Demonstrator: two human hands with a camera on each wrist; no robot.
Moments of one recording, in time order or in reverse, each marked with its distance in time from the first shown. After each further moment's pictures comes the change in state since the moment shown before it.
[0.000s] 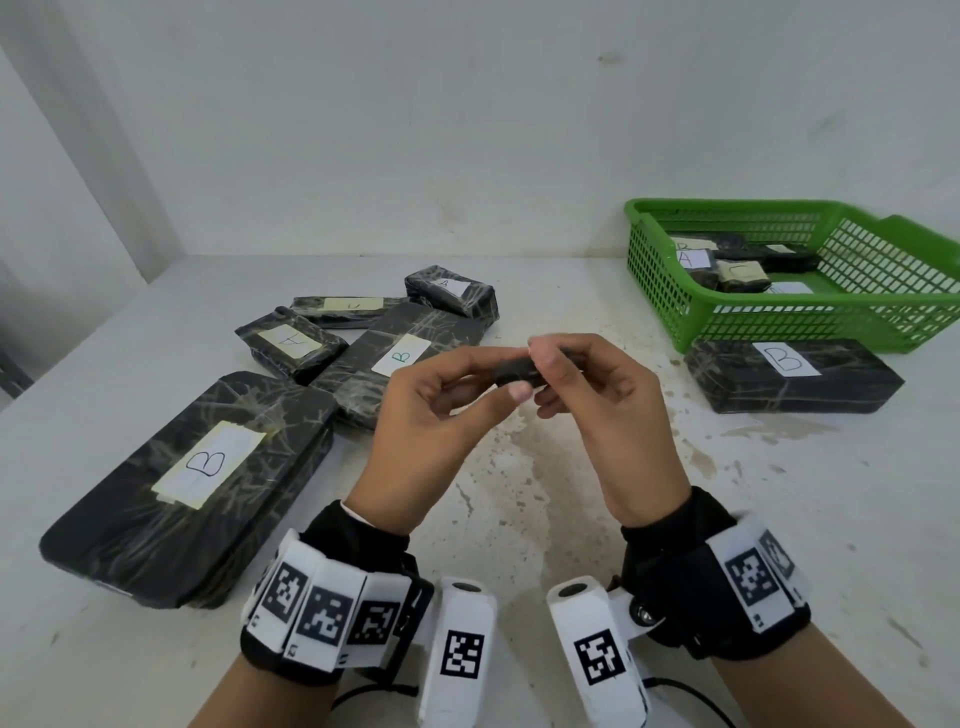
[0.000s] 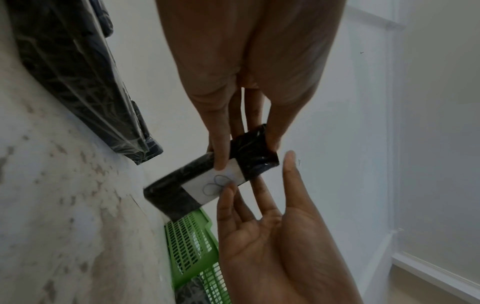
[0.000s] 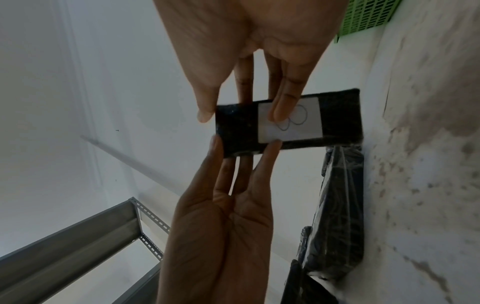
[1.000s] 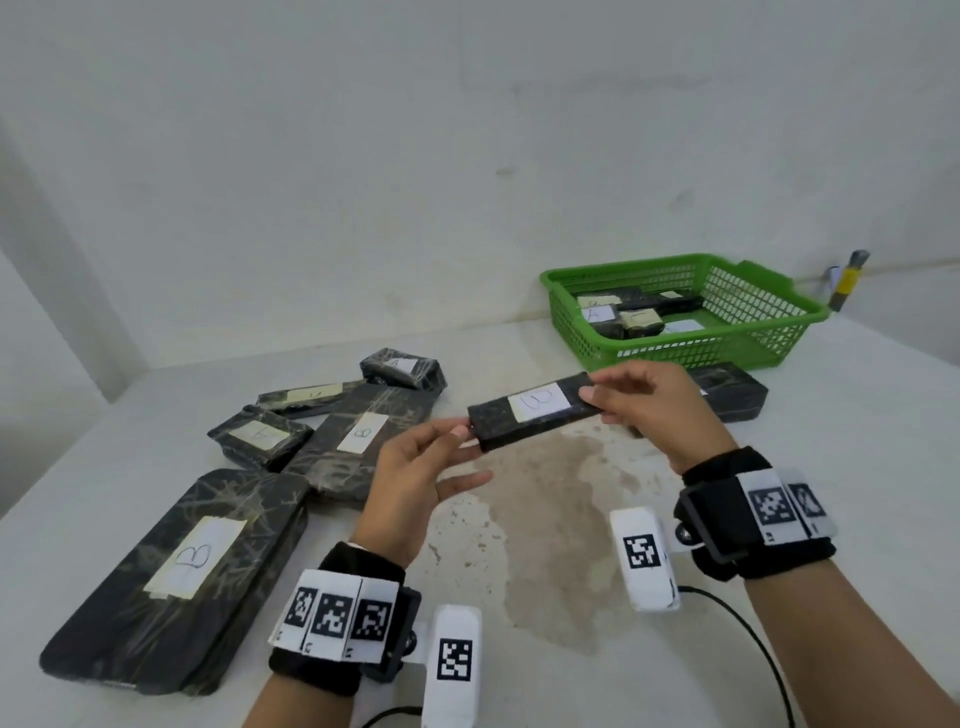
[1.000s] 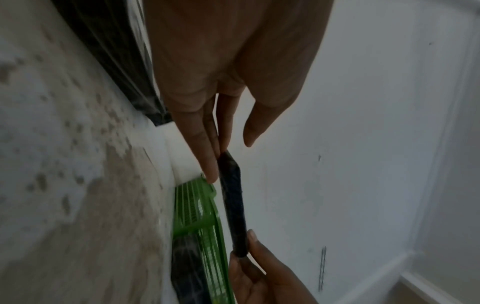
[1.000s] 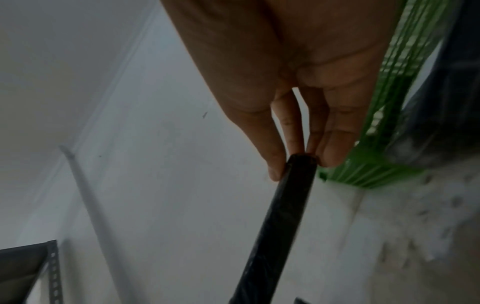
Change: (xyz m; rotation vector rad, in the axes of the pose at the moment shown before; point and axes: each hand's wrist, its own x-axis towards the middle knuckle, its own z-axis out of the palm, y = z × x) left_hand 0.012 -0.005 0.013 -0.219 0.061 -0.344; right_hand 0.027 -0.029 -0.102 -0.319 0.179 0.203
